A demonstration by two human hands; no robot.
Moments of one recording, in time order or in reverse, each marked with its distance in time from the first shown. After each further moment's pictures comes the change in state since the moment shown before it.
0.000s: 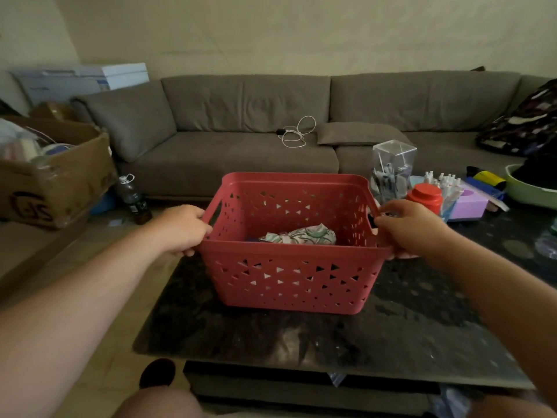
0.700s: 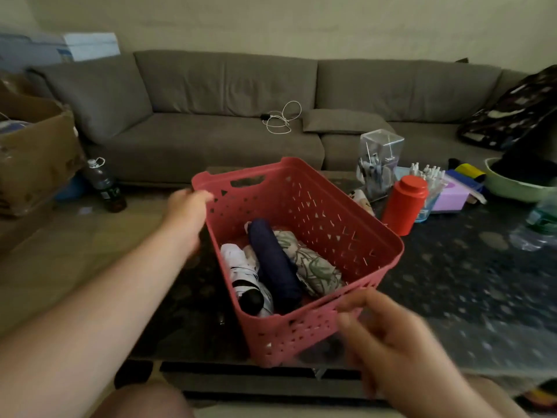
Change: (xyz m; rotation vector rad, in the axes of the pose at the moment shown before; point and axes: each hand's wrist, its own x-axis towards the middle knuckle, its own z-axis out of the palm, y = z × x) left_hand 0.024 0.036 0.047 -1.058 0.228 -0.191; right_hand -0.174 0.012 0.054 0.133 -0.152 -0.148
